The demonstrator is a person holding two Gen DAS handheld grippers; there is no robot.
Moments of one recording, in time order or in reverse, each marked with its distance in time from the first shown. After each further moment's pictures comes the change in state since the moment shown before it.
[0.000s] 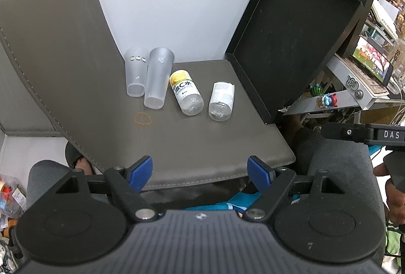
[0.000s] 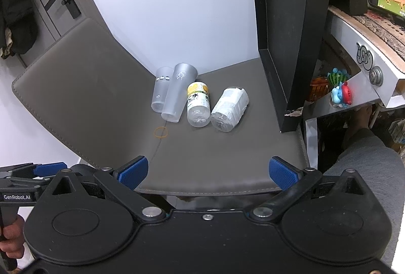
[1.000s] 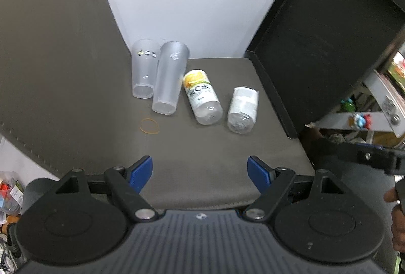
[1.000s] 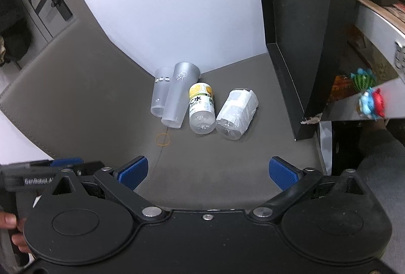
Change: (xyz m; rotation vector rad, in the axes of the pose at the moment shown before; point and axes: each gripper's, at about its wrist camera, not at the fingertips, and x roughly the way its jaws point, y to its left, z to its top) left arm 0.068 0.024 0.047 -0.067 0.058 0.049; right arm 0.054 -0.007 0.024 0.027 0.034 0.035
